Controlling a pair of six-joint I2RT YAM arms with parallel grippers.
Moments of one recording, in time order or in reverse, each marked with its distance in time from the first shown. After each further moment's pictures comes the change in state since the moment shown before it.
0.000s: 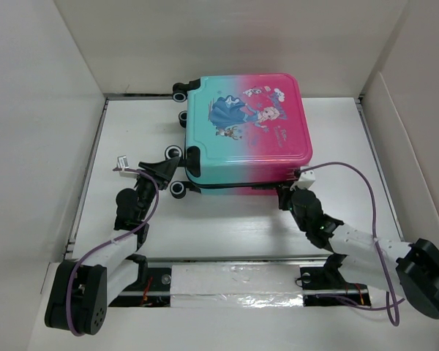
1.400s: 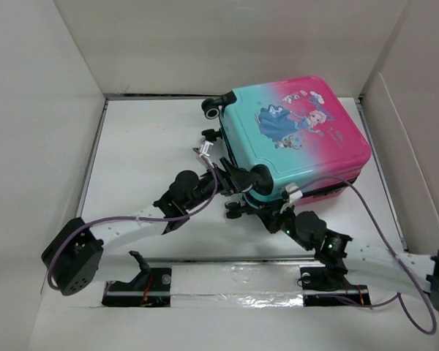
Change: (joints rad) left arm -0.685 0.282 0.442 -0.288 -0.069 0.112; right arm 0.318 -0.203 -0.062 0.016 -0.180 -0.016
